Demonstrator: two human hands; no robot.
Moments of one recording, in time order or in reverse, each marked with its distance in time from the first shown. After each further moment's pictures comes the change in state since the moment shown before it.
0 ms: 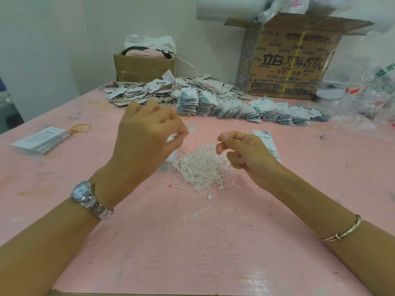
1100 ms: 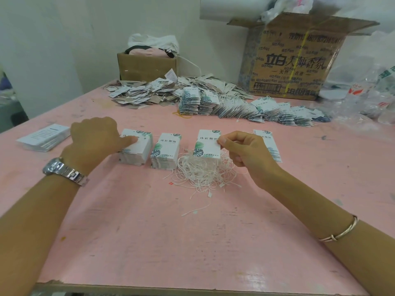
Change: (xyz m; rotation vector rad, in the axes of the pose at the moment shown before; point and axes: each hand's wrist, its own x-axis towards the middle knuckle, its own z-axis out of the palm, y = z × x) left_hand -0.024 -0.094 0.016 0.384 -0.846 -0.813; right_hand -0.001 0.003 0.004 -0.065 0.103 -0.050
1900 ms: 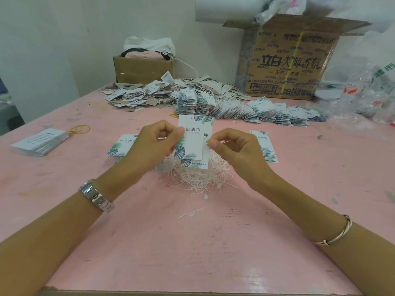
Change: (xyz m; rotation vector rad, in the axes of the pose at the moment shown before) left_hand -0.053 0.079 0.005 -1.415 -0.147 0.372; right_hand -0.006 0.003 0.006 -0.121 -0.068 -0.342
